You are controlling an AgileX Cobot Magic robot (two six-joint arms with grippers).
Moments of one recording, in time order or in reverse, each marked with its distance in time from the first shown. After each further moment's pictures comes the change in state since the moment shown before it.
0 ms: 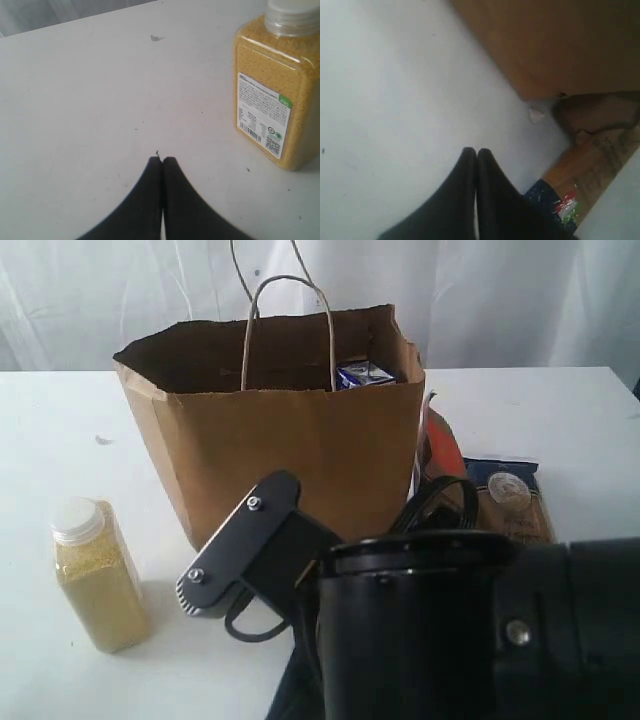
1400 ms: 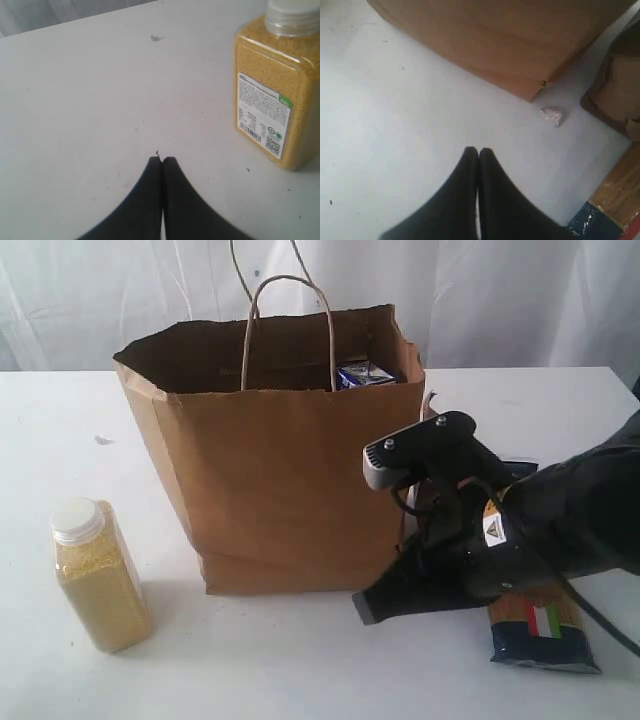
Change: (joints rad) left arm 0.000 0.000 0.000 0.000 0.000 0.000; right arm -0.622 -0.159 0.241 0.672 -0.524 -0.623
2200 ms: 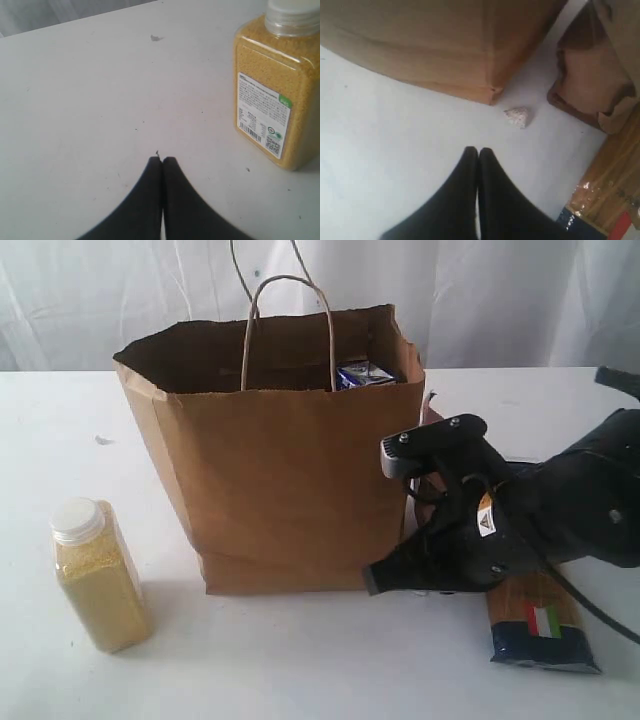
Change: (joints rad) left arm 0.000 0.000 0.000 0.000 0.000 0.000; right arm -0.085 0.108 0.000 -0.065 -0.071 0.114
